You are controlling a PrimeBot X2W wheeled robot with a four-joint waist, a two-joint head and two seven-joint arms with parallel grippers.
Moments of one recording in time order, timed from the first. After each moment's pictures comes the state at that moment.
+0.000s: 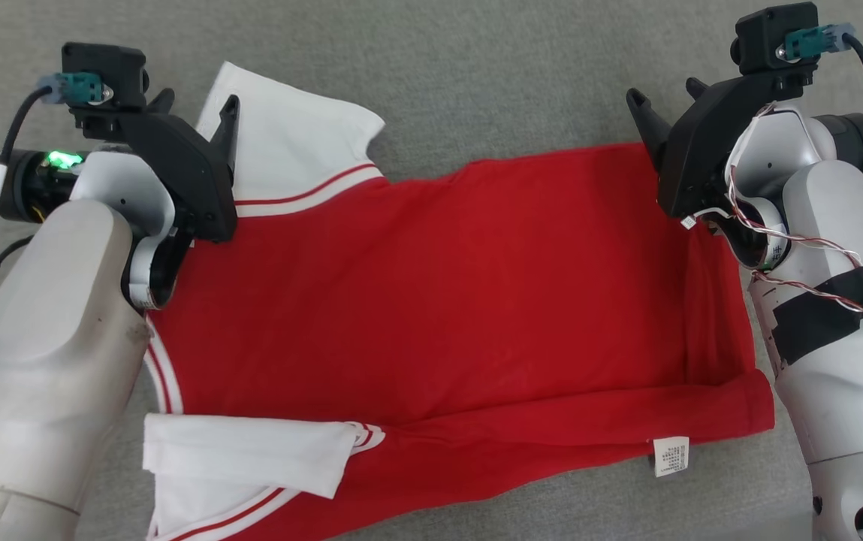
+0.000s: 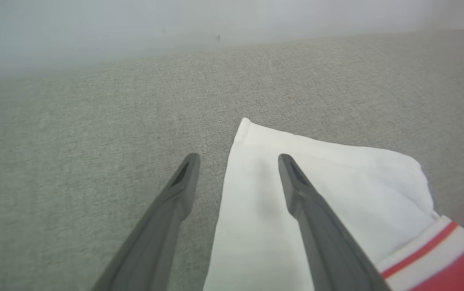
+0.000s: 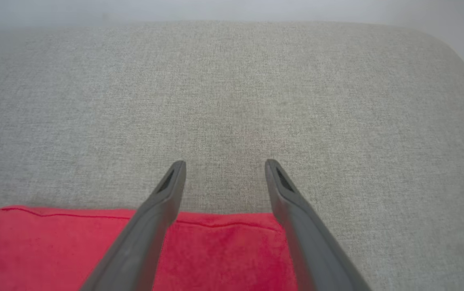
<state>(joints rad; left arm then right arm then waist) -1.01 0.29 -0.49 0.68 -0.58 0.06 0.19 -0.97 -0.16 0.13 0.63 0.24 0.13 0.50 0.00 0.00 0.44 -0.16</state>
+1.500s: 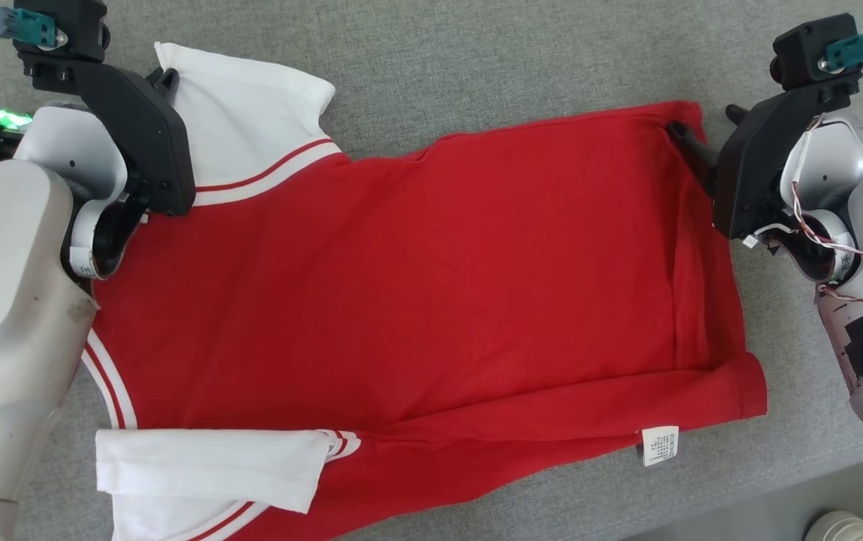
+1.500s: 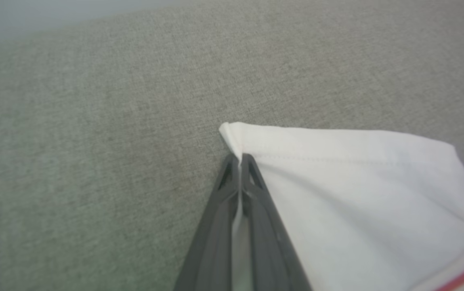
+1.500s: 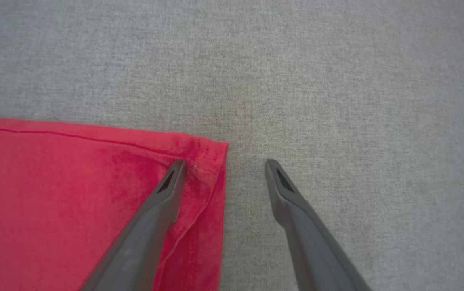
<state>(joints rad) -1.06 0.39 -0.52 0.58 -0.61 0.06 0.40 -0.92 -0.36 0.30 0.51 0.44 0.13 0.62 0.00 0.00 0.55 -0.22</state>
